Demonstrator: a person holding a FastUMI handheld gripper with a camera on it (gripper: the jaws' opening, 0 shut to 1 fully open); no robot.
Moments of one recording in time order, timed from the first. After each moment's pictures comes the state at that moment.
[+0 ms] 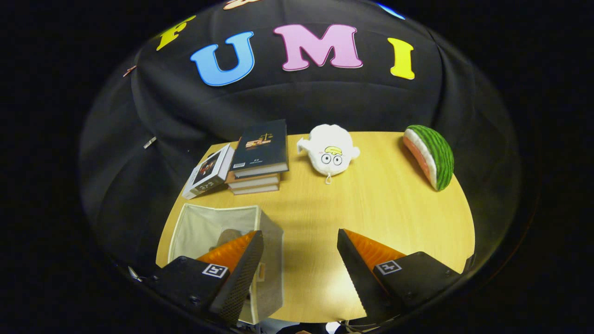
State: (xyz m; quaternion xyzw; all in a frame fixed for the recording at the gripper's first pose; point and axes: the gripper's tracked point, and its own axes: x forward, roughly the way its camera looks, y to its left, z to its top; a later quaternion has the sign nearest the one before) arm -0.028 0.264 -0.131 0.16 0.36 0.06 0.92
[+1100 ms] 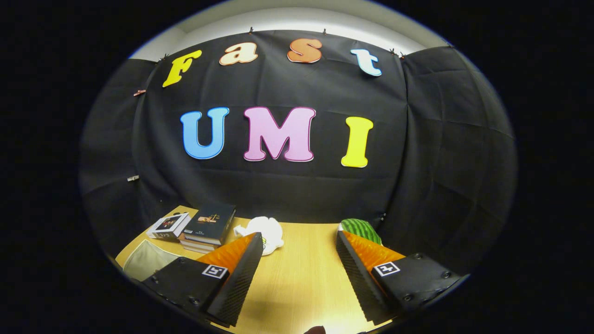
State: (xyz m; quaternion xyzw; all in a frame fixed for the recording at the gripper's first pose) arm -0.007 0.046 -0.018 0.08 0.10 -0.01 0.99
